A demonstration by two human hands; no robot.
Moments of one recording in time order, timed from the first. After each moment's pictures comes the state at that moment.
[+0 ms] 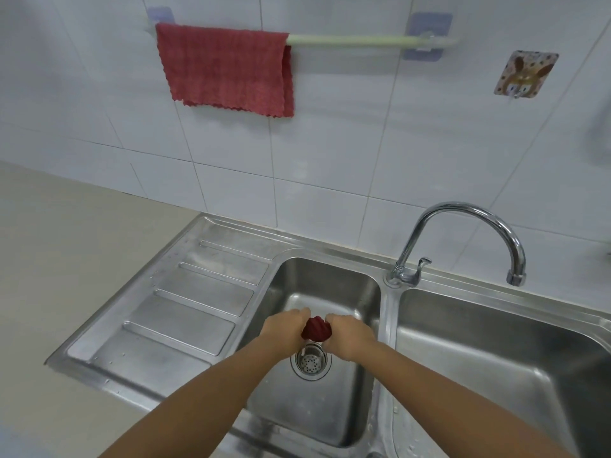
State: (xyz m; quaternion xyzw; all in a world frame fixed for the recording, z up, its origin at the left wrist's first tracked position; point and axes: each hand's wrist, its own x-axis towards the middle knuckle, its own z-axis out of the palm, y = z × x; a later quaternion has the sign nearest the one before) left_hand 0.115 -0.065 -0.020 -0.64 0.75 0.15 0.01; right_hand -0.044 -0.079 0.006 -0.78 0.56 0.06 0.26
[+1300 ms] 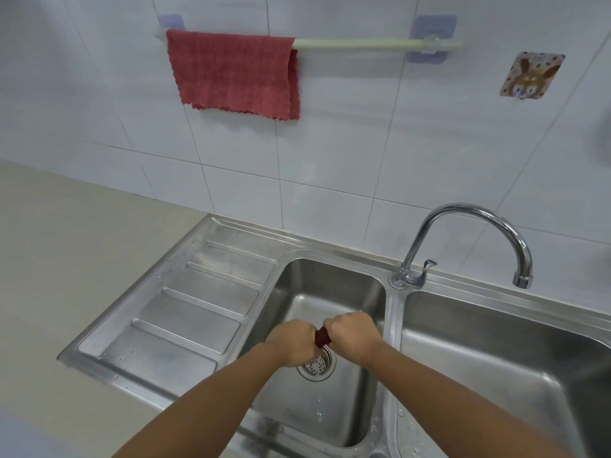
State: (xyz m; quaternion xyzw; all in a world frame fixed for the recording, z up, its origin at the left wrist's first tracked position) left_hand 0.103 -0.049 -0.001 -0.65 0.70 0.28 0.04; right_hand -0.049 -0.080 0.003 -0.91 0.42 0.07 0.00
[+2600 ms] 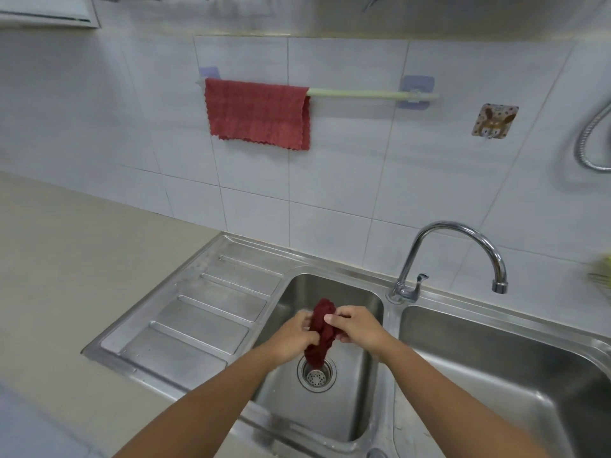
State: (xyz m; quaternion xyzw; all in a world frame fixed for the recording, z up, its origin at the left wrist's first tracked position) left_hand 0.112 -0.005 0.036 -0.60 0.54 0.51 -0.30; right_hand -0.055 -0.052 0.051 -0.61 0.51 -0.24 0.56
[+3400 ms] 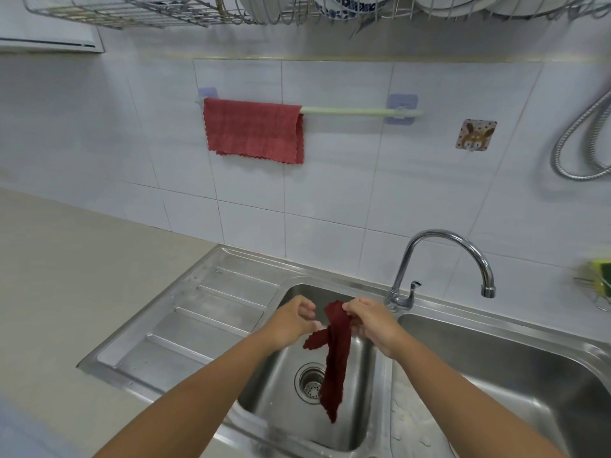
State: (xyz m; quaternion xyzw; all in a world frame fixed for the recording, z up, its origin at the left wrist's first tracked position) left_hand 0.120 -0.024 0.065 -0.64 0.59 0.40 -0.28; right_hand -0.079 -0.064 0.072 -0.50 0.50 -0.34 0.62
